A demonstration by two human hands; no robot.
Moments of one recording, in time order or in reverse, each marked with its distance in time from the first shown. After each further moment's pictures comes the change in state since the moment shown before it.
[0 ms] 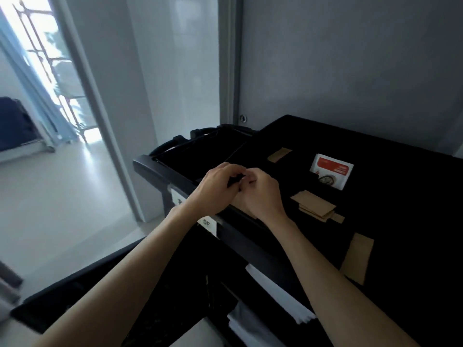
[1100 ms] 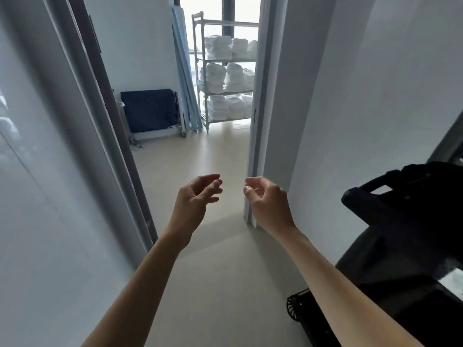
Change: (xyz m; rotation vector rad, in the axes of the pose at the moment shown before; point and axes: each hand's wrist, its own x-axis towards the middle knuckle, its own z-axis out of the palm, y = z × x) left_hand -0.239 -0.400 -0.389 -0.530 0.653 -0.553; right_hand 0.020 -0.311 0.509 0.130 -0.331 -0.269
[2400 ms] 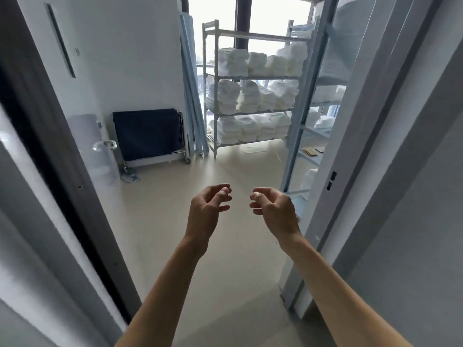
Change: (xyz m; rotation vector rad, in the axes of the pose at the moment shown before) left_hand 0.667 -0.157 -0.207 -0.176 0.064 -0.079; right_hand 0.623 0.016 0.376 0.295 0.071 0.203
